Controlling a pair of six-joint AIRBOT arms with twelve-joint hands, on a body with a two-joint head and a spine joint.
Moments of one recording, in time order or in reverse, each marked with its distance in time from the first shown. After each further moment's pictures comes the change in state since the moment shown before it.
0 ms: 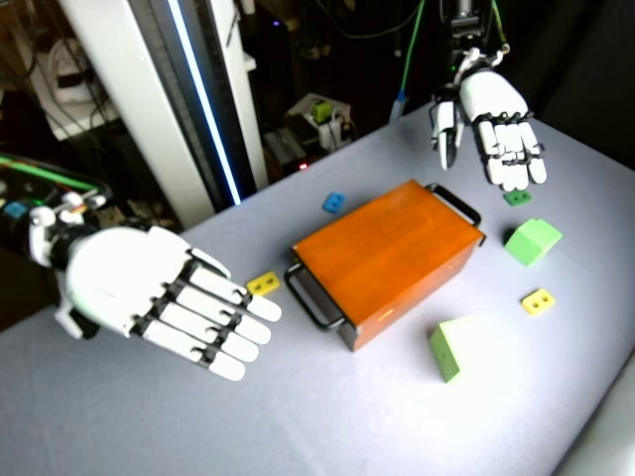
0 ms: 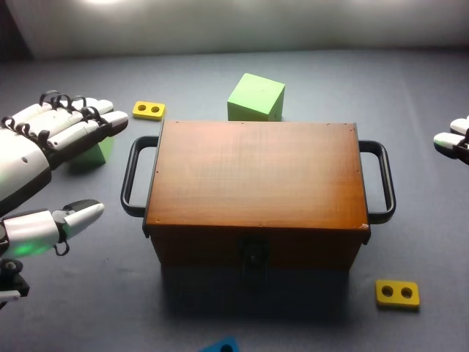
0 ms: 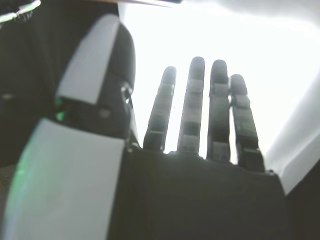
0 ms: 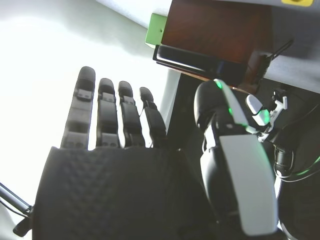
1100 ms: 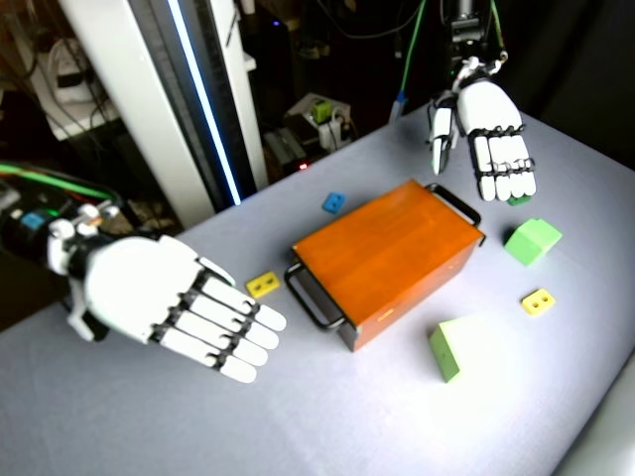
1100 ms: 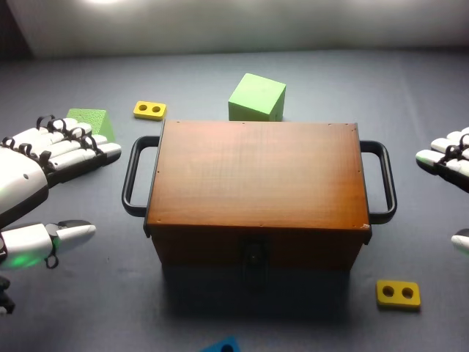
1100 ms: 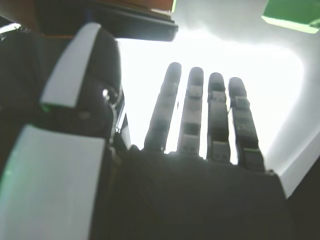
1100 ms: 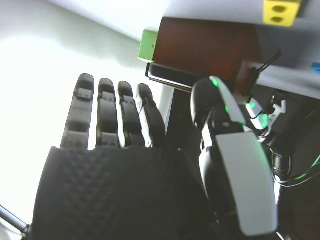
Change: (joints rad) left arm 0.021 0.002 0.009 -0.011 0.124 -0.003; right arm 0.040 -0.071 0.055 -0.005 -0.106 0.000
